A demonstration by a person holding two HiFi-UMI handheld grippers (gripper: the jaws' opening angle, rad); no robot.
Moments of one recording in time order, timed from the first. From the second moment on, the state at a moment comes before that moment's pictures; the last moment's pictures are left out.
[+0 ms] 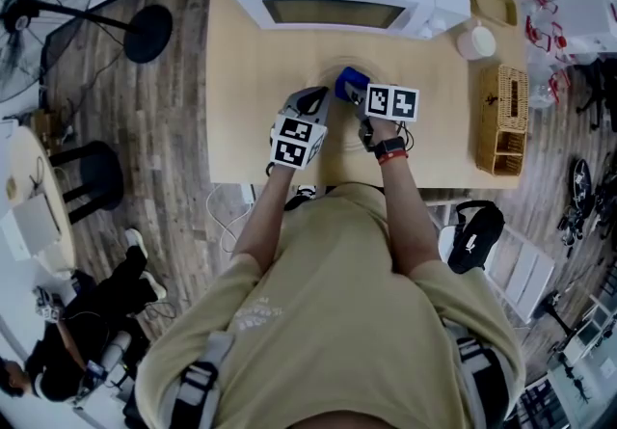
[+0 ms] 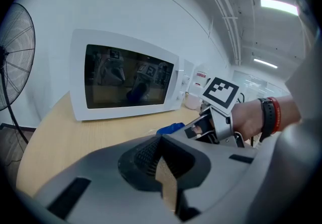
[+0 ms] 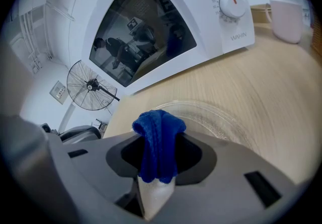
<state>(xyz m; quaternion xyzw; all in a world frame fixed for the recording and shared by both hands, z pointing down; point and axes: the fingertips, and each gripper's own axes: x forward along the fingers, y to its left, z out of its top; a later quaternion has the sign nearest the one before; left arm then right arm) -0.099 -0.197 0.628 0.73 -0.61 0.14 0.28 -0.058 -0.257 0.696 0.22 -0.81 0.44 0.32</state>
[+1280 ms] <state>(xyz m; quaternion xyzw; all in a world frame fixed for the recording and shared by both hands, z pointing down) -0.087 -0.197 0.627 0.73 -0.61 0.14 0.28 0.009 -0.286 0.695 0.29 -0.79 0.44 0.32</state>
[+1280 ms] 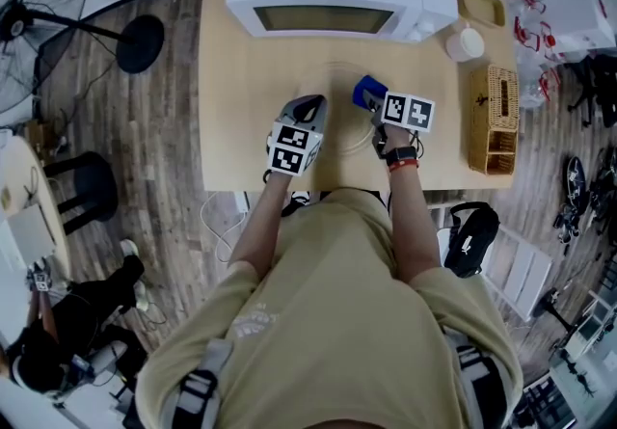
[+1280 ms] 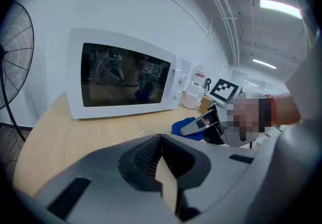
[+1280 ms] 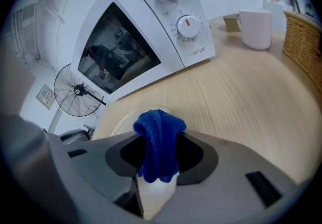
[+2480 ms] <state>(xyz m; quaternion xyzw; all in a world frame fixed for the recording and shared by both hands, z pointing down) -0.159 -0.132 0.633 0.66 -0.67 0.11 0.30 -0.123 -0.184 0.672 0.08 -0.81 0.50 0.30</state>
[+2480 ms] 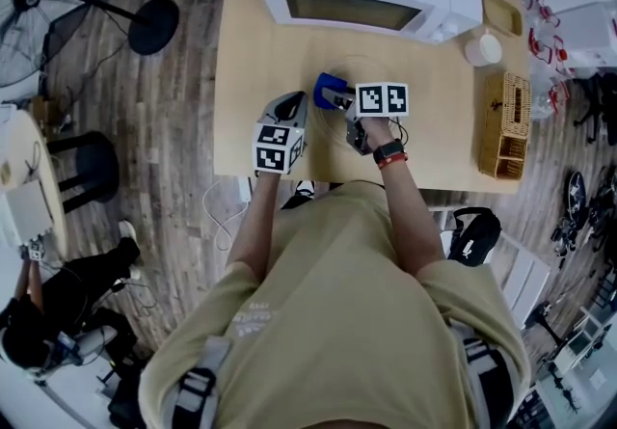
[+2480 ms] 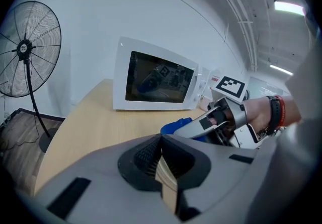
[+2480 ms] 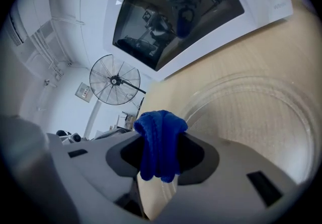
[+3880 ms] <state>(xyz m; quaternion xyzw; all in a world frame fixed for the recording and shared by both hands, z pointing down) -0.156 -0.128 0.647 0.66 -0.67 0.13 0.32 -0.111 -0.189 0.701 0.10 -0.78 0.50 0.36</state>
